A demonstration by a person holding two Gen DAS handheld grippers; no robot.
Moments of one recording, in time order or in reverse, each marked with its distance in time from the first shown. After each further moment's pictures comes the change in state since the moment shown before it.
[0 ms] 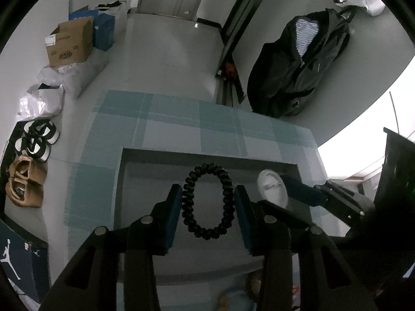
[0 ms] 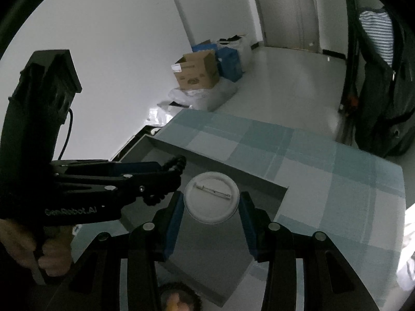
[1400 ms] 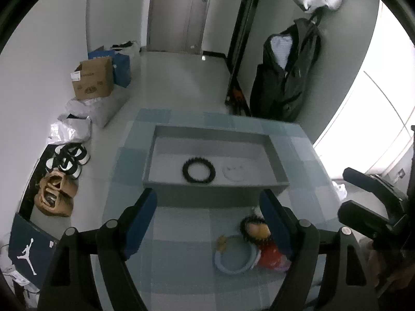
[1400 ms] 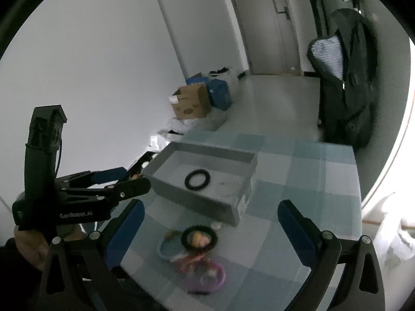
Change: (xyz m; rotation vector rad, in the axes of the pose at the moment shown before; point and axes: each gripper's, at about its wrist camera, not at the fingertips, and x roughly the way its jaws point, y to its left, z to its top) left arm -0.068 -0.030 -0.073 0.103 -0.194 0.156; right arm -0.120 0.023 -0.070 0.056 -0.189 -0.045
